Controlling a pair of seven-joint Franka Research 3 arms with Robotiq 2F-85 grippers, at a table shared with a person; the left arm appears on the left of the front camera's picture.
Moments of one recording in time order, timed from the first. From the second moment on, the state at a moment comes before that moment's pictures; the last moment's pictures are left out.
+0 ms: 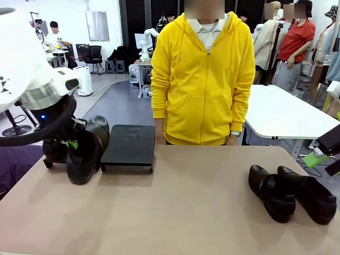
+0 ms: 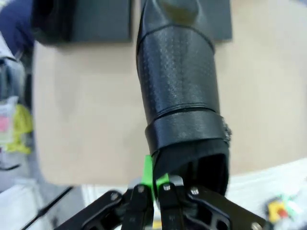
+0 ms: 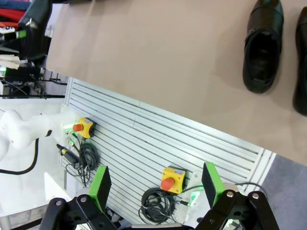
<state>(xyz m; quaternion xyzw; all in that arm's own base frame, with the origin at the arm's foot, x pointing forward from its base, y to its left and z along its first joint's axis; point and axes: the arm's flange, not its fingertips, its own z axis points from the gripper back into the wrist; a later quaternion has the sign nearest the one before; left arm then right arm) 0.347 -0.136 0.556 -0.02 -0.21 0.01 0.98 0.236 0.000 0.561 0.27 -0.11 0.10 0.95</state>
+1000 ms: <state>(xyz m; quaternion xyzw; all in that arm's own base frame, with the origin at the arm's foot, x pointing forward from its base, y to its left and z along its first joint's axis) 0.500 -0.046 0.447 -0.03 -0.41 0.00 0.91 0.236 0.000 0.561 0.27 -0.11 0.10 0.95</state>
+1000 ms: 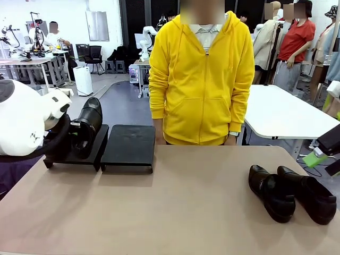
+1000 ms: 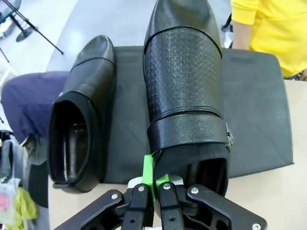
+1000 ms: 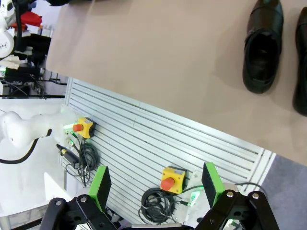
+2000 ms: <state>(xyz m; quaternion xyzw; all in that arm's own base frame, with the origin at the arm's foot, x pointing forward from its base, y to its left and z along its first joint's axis) 0.528 -0.040 0.439 -0.04 -0.37 0.02 0.93 0.236 0.000 0.561 0.27 -0.11 0.10 0.95</state>
